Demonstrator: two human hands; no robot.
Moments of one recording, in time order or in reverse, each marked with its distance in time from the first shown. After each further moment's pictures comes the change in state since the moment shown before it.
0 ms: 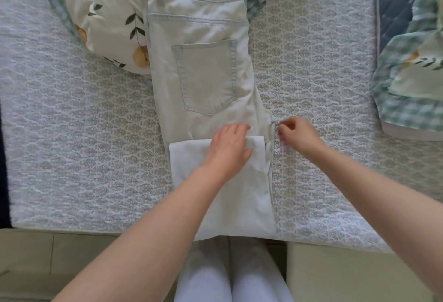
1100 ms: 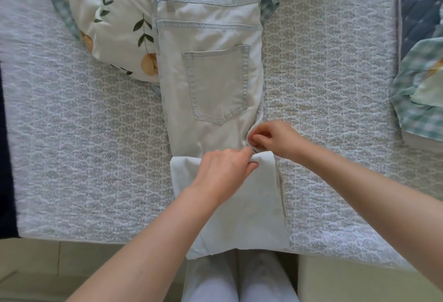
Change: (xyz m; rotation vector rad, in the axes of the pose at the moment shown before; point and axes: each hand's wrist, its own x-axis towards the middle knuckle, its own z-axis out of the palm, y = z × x) left_hand -0.023 -0.012 -0.039 0.231 -0.118 0.045; right_hand 0.012 -0.052 0.032 -0.089 -0.300 -0.372
